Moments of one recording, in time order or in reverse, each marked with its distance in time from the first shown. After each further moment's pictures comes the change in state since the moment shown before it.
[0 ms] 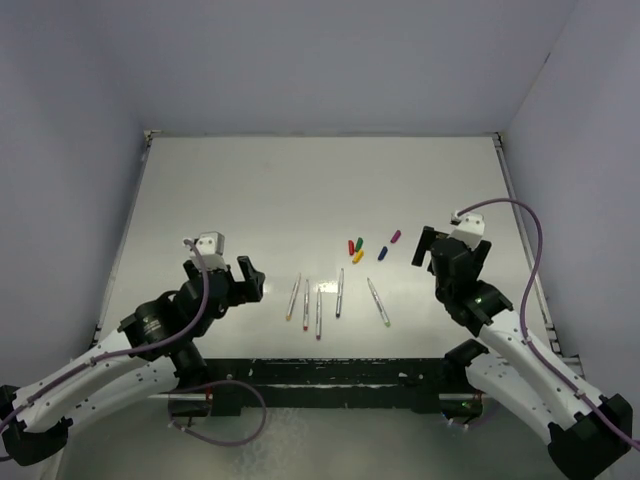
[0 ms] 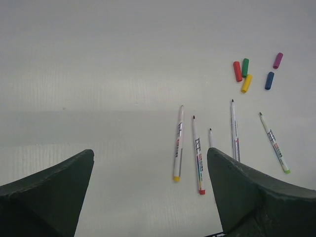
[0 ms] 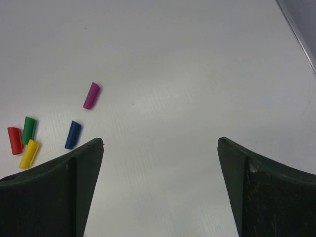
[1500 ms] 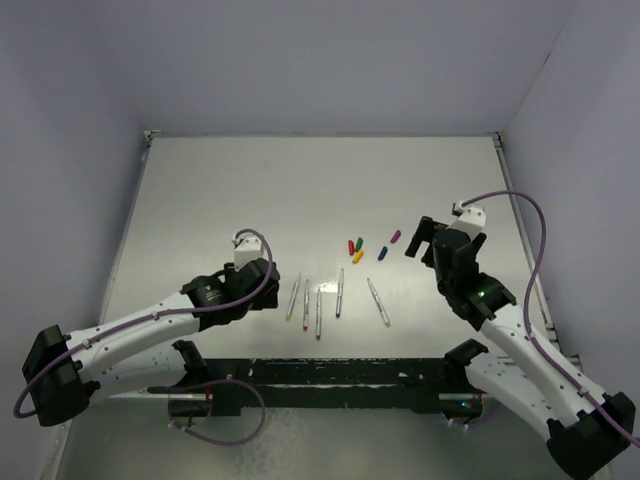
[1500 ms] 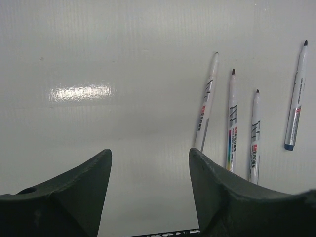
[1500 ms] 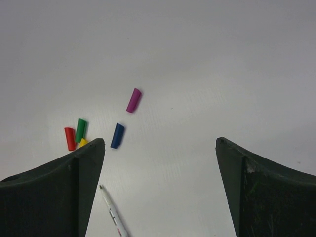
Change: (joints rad) left arm 0.000 0.431 0.048 -0.034 0.097 -0.105; right arm 0.000 0.039 0.089 -0.010 -0.085 0.072
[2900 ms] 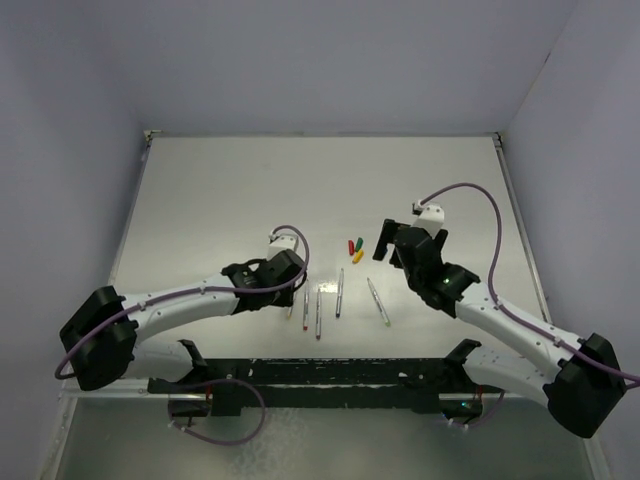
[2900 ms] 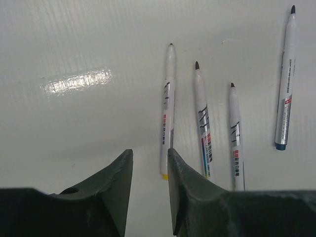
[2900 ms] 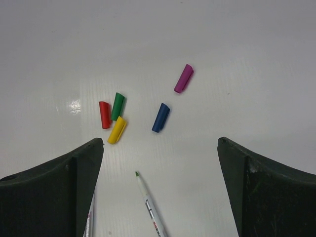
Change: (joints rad) left arm 0.000 0.294 0.063 0.192 0.138 0.117; right arm 0.182 0.255 0.016 0.138 -0.019 0.103
